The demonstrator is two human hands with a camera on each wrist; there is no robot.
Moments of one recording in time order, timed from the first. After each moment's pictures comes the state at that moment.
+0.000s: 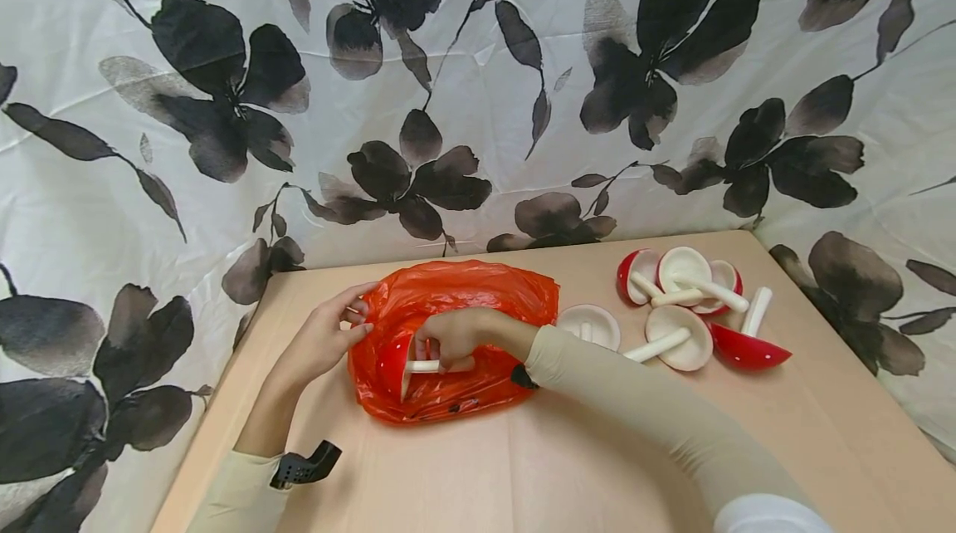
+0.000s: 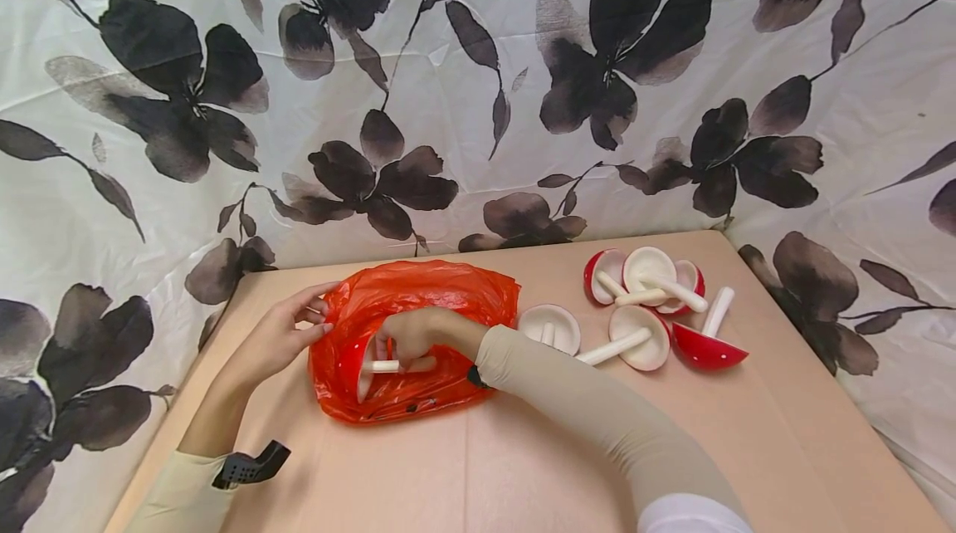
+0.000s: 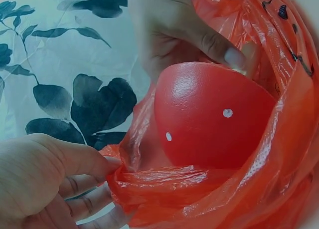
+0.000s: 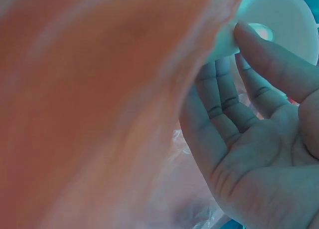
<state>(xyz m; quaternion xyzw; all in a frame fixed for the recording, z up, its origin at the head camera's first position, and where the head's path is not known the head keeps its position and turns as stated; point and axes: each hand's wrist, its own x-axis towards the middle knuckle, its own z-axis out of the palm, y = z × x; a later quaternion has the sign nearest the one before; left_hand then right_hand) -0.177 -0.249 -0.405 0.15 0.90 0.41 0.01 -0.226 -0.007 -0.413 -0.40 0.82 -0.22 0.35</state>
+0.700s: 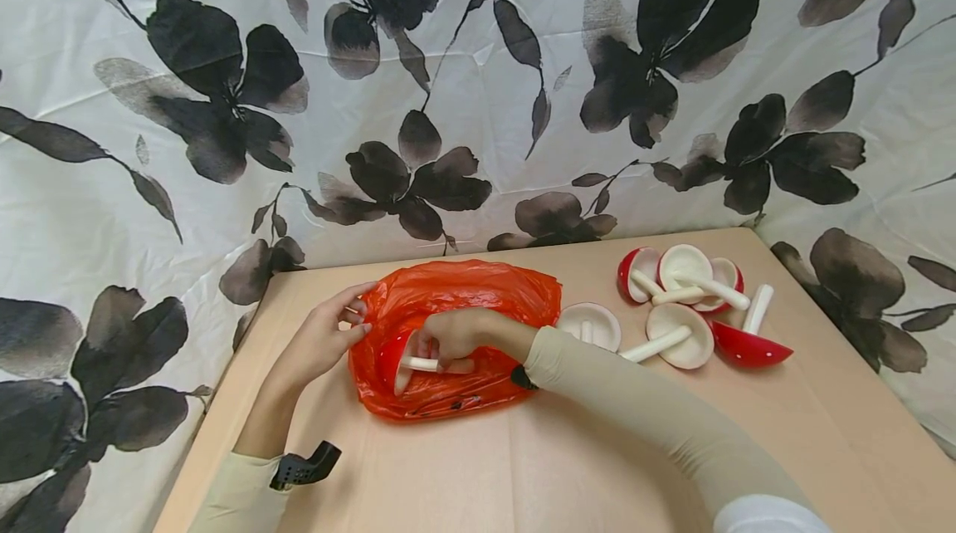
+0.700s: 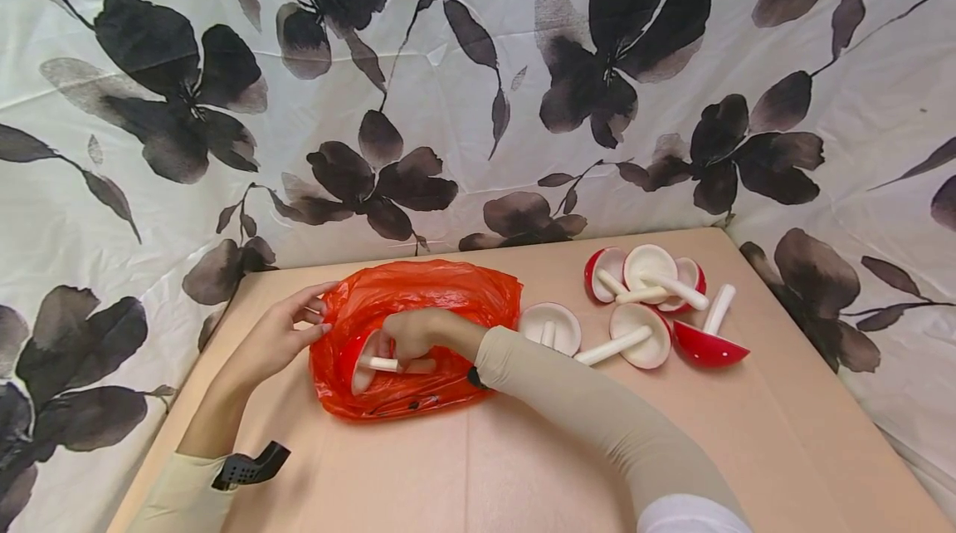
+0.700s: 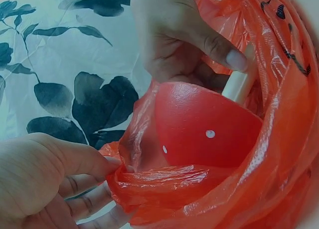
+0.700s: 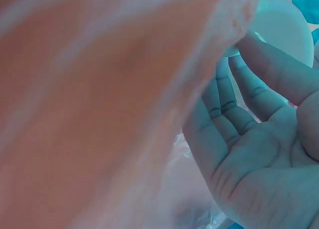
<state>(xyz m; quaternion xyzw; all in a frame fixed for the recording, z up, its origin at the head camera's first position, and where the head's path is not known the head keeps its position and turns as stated) -0.181 -0.251 -0.405 0.14 0.90 0.42 0.02 -0.226 -0.010 -0.416 -0.39 0.84 -0.21 0.32</state>
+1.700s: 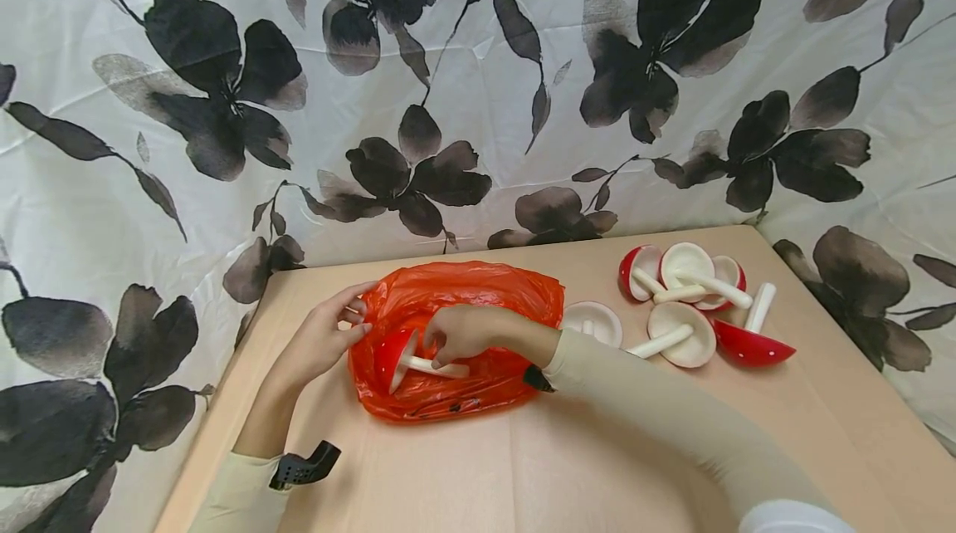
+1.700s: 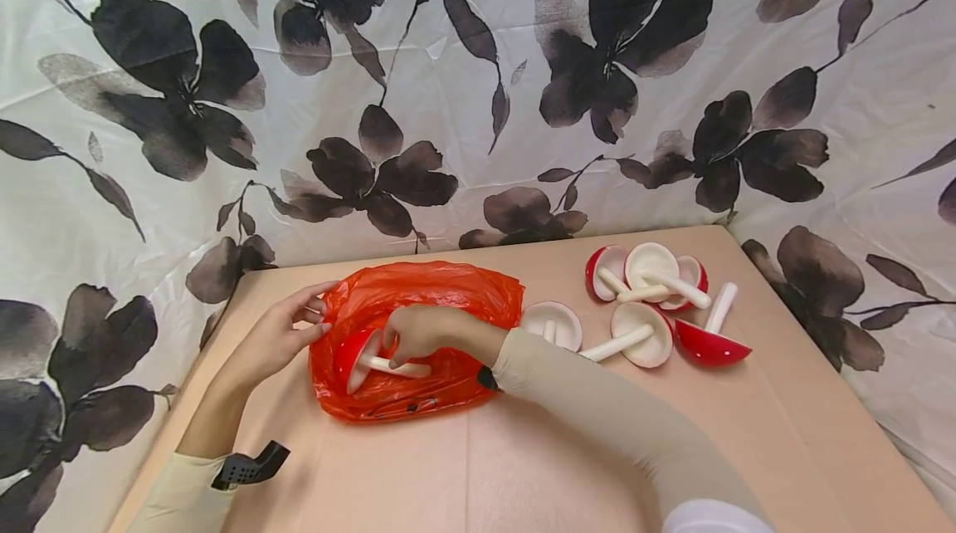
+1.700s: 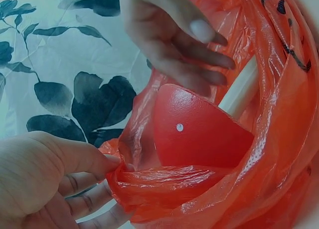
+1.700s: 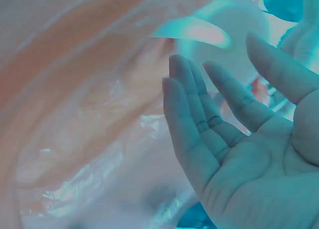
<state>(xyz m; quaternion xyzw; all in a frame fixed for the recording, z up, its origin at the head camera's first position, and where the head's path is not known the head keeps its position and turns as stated) -0.179 -0.256 -0.409 0.15 0.90 0.42 0.02 -0.206 0.003 -0.395 -0.35 0.87 -0.22 0.28</state>
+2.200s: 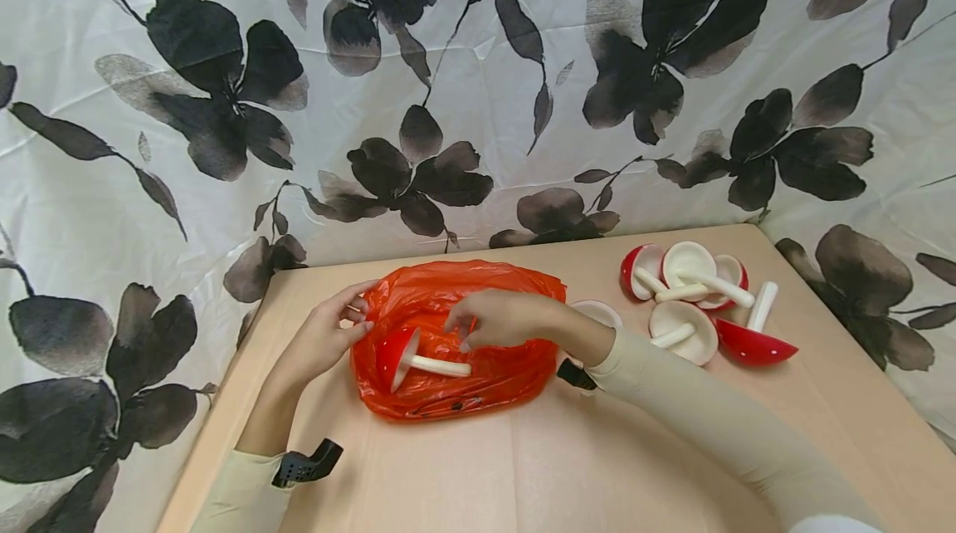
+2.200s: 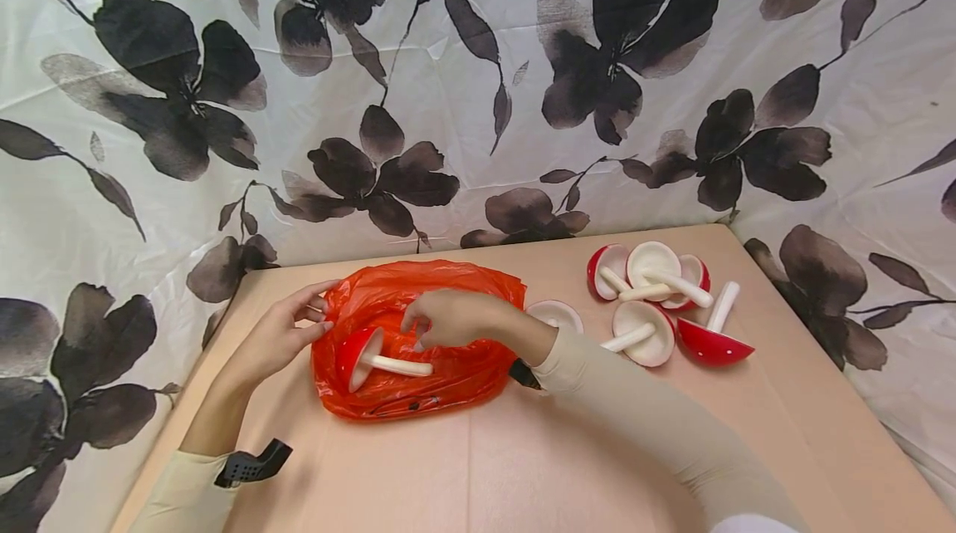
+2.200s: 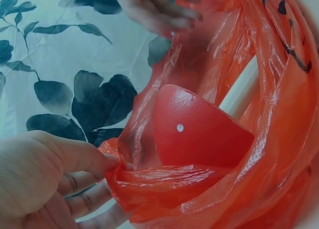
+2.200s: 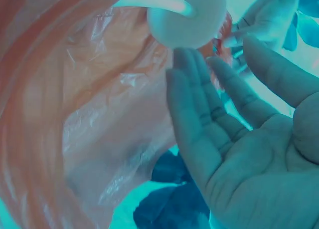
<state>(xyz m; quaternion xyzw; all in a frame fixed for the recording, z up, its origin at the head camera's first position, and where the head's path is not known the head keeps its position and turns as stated) -0.181 -0.252 -0.408 0.15 0.90 0.42 0.01 -0.197 0.054 -0.361 -0.36 0.86 -0.26 0.27</state>
